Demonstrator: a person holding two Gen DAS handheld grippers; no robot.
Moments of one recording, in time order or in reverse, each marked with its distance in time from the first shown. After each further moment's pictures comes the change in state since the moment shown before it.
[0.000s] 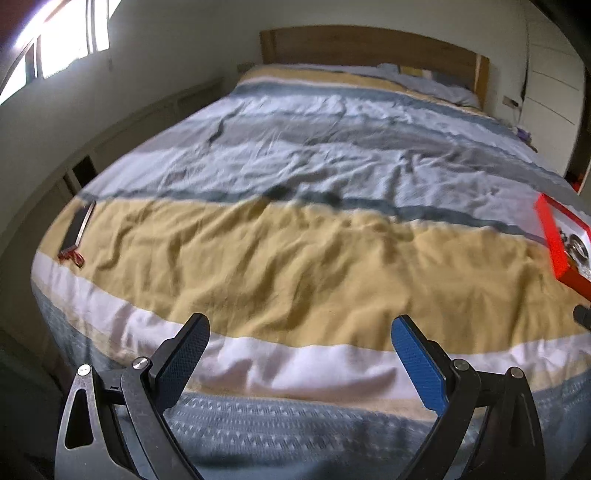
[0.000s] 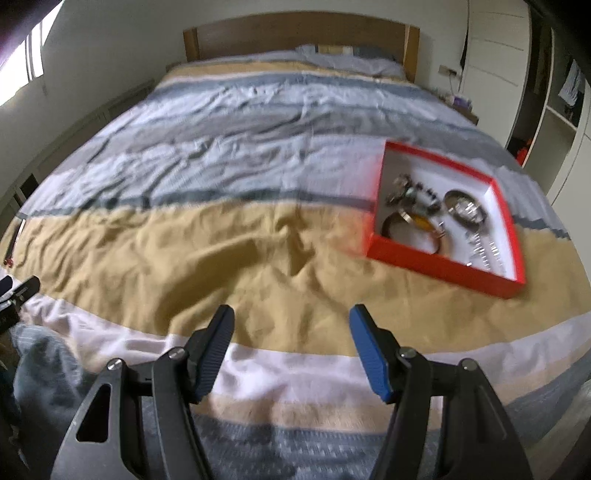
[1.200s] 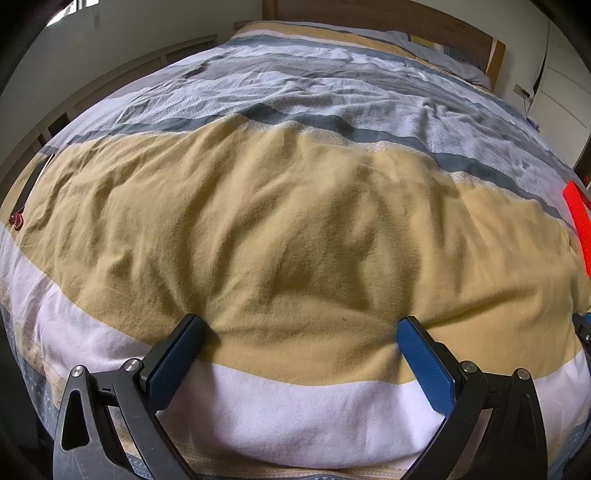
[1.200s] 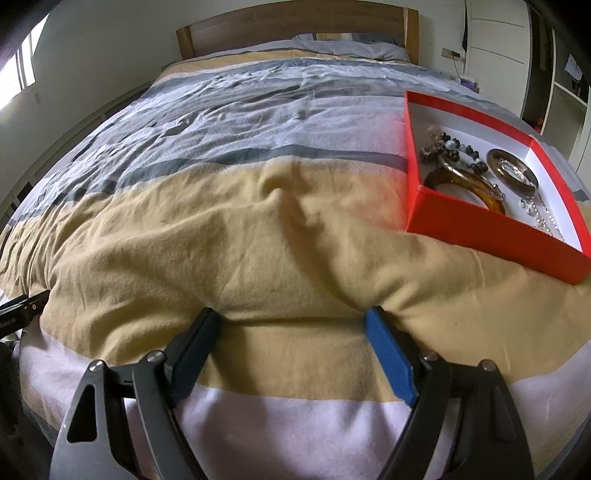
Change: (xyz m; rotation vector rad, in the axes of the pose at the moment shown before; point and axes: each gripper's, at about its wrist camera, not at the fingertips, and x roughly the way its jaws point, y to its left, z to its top) left arm 0.095 -0.002 -0.014 -0.046 0.140 -0.059; right arm 0.077 -0.008 -0.011 0.043 -0.017 0.051
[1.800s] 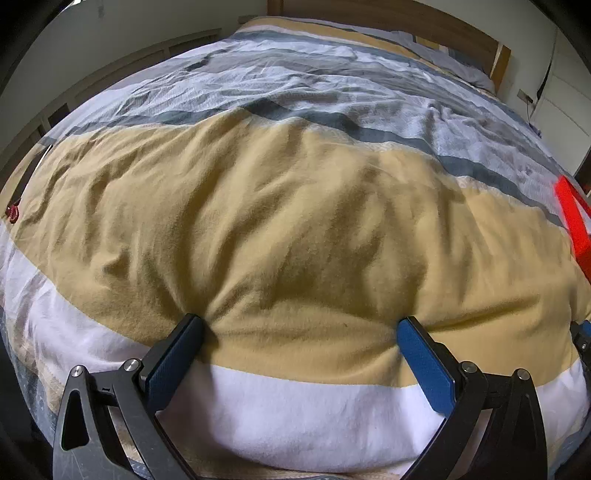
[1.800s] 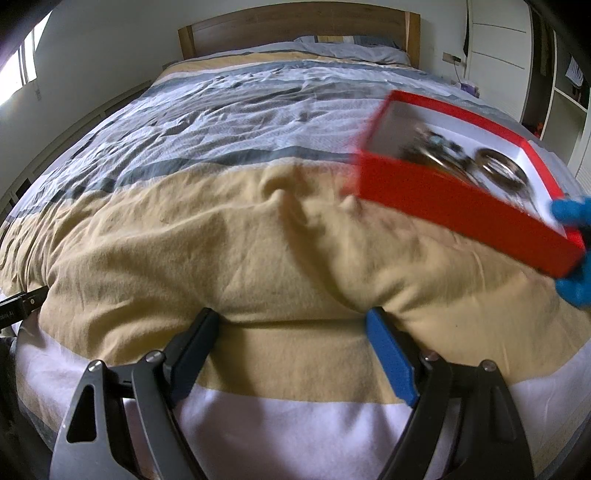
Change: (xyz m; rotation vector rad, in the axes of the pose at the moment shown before) left arm 0.006 0.004 0.004 -0.029 0.013 -0.020; right arm -0.001 0.002 0.000 -0.010 -0.008 -0.008
